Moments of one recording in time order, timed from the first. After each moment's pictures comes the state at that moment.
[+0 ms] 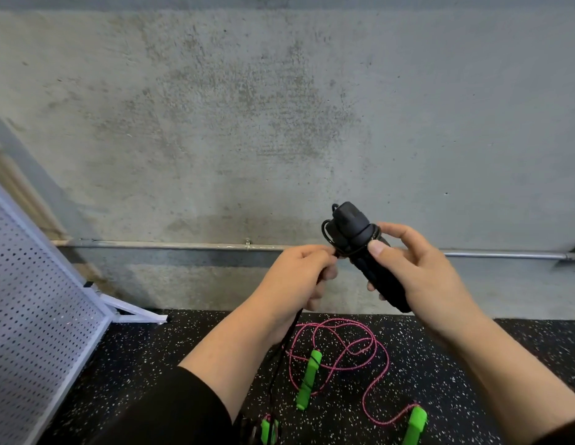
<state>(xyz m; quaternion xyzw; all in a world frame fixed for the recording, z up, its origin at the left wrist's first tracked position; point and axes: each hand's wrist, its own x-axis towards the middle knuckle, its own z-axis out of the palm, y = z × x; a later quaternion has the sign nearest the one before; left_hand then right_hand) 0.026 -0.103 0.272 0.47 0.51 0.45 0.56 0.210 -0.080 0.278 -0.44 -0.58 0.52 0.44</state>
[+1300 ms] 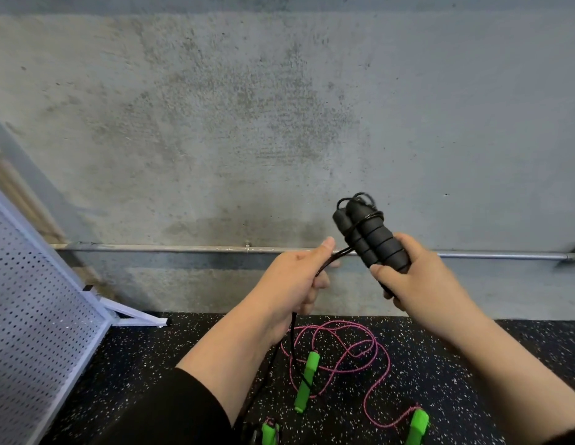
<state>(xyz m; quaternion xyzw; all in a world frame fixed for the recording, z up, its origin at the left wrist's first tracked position) 0.024 -0.099 0.269 0.41 0.55 0.45 0.58 0.218 -0.071 0.273 -0.56 -0.68 0.33 0.33</state>
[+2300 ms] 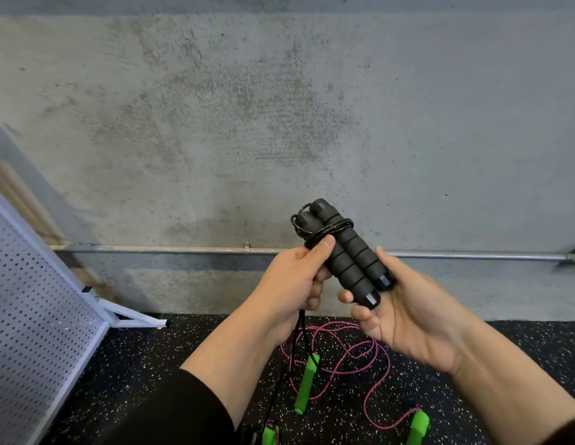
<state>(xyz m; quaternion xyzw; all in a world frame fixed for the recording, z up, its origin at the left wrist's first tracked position) 0.028 -0.095 0.266 0.41 0.48 0.50 0.59 0.201 -0.086 0.277 -0.35 -0.28 0.84 0.30</state>
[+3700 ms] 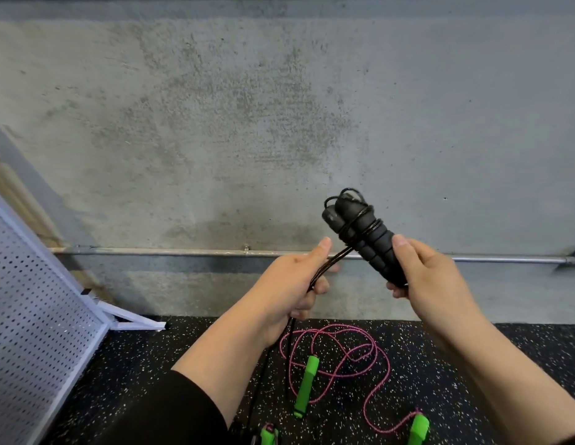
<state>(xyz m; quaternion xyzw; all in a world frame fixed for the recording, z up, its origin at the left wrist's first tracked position) 0.018 -0.095 0.269 0.42 0.54 0.42 0.60 0.214 -0.067 0.270 -0.56 -0.56 0.41 0.44</state>
